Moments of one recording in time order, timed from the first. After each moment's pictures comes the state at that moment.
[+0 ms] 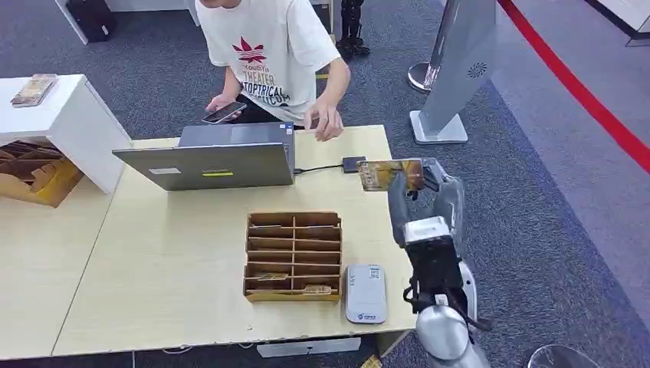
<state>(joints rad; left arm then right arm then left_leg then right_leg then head) -0.04 -0.22 -0.72 0.02 1.52 0.45 0.01 -0.19 0.08 0.40 -1.71 0.53 -0.44 -0.17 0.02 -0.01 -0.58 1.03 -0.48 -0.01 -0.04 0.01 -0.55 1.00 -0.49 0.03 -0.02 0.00</state>
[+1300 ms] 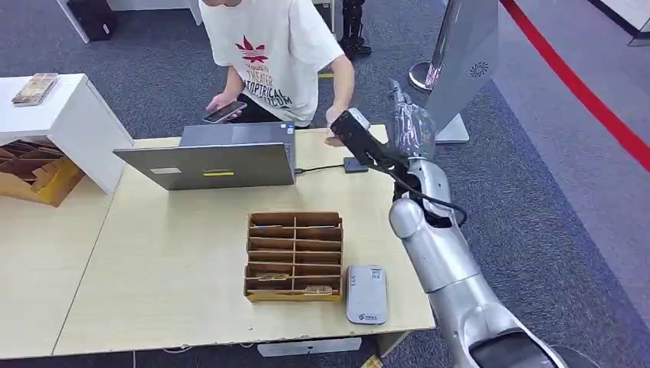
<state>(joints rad) -0.05 -0.20 -0.80 0.02 1.52 0.43 0.09 -0.70 0.12 0.32 -1.01 0.97 -0.33 0.13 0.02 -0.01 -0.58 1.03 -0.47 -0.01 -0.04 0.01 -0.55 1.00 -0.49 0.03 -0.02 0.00</state>
